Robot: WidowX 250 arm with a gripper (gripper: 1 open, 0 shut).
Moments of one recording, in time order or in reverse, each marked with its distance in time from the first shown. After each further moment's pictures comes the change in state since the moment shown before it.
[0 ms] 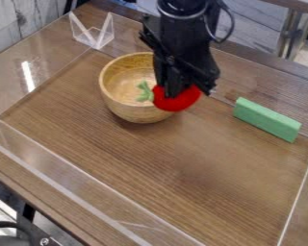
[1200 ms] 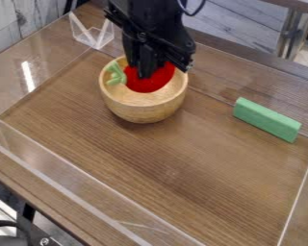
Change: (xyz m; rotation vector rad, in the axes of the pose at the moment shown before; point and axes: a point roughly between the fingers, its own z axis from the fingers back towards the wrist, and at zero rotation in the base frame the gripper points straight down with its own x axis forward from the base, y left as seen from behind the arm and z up) arm -0.016 0.022 0.028 0.062 -0.015 0.128
